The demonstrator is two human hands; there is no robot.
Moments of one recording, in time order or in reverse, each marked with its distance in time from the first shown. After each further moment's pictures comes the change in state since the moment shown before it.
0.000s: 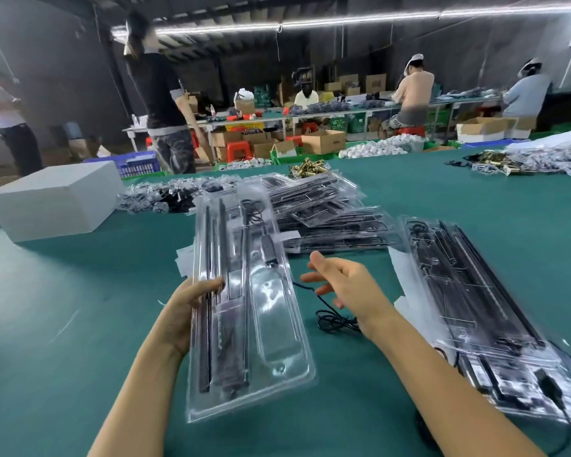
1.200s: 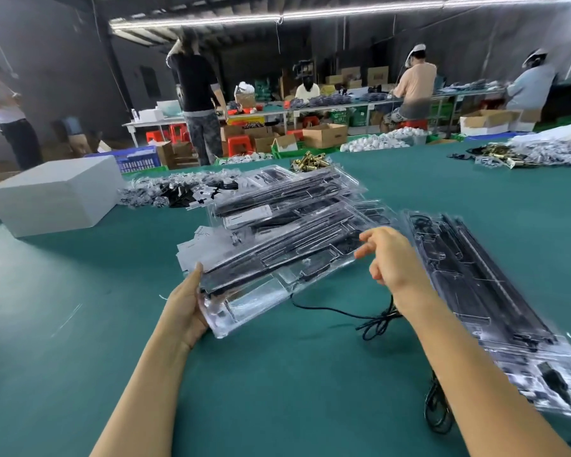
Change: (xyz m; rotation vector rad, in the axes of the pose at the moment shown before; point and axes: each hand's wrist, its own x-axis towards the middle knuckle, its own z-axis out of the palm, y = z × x) left_hand 0.022 -0.017 -0.009 -0.124 0.226 -0.045; right_hand 0.009 -0.013 -0.038 -0.093 0.352 0.022
